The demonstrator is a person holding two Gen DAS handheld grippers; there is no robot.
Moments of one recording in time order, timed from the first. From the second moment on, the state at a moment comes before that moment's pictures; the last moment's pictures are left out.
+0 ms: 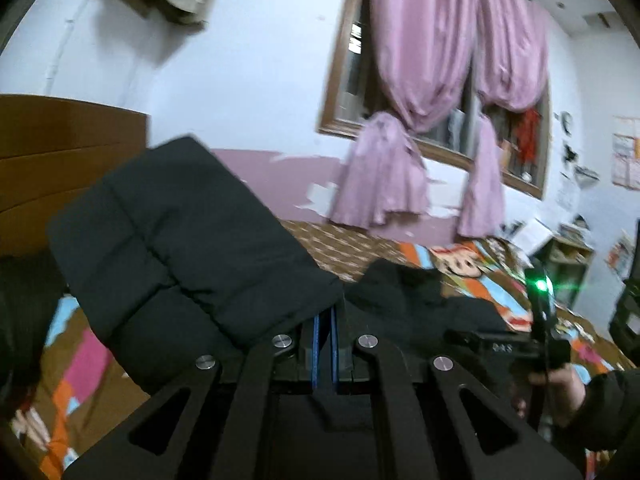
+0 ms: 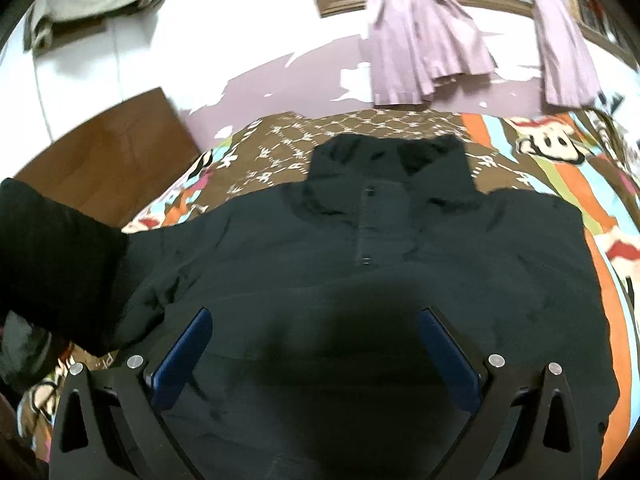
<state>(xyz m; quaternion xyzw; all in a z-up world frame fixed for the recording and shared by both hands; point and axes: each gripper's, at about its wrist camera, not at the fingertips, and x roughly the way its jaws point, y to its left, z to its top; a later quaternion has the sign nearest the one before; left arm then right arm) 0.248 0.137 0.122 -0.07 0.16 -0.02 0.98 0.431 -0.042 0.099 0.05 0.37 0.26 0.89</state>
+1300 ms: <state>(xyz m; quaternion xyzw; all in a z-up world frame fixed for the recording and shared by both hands) 0.340 -0.012 0.023 -0.02 0.39 -0.18 0.90 0.433 -0.191 0.057 0.36 0.37 0.37 0.77</state>
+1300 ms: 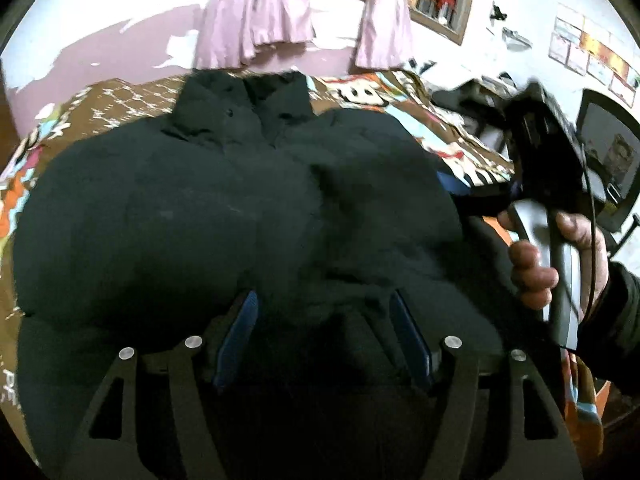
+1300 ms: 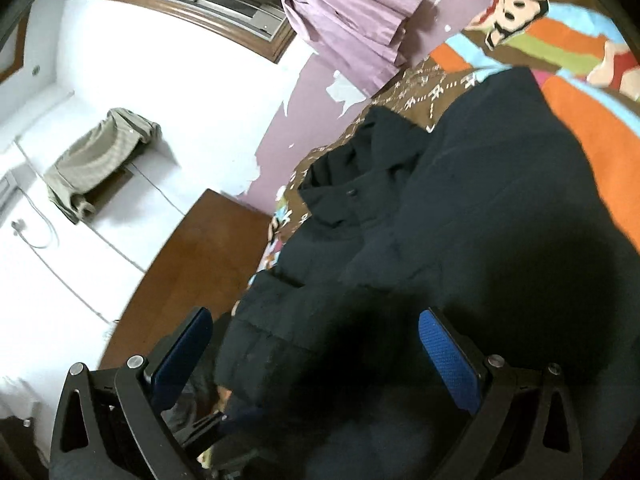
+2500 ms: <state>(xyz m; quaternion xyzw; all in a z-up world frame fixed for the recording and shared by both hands) 0.385 0.111 0.043 -0.05 0.36 -0.02 0.93 0.447 -0.183 0.106 0.06 0.36 0.14 0.92</state>
